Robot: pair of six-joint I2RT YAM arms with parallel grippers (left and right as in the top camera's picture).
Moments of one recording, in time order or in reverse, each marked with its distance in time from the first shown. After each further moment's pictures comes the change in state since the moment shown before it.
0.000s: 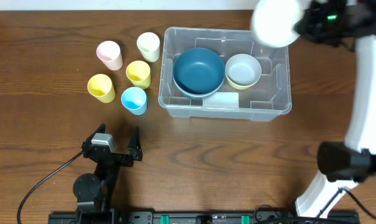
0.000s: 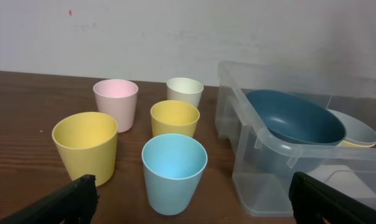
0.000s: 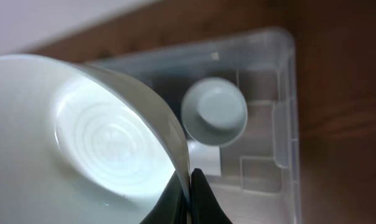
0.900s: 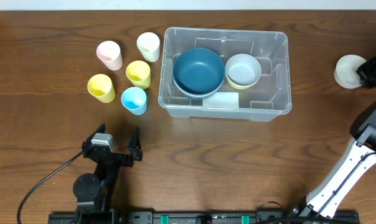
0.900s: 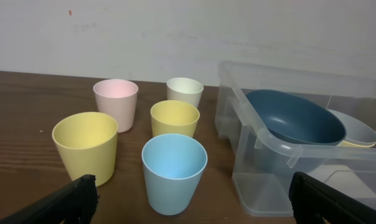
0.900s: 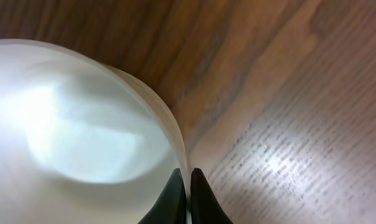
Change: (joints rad) left arm 0.000 0.000 0.000 0.000 0.000 0.000; right arm -0.571 0.546 -0.101 0.283 0.333 0.136
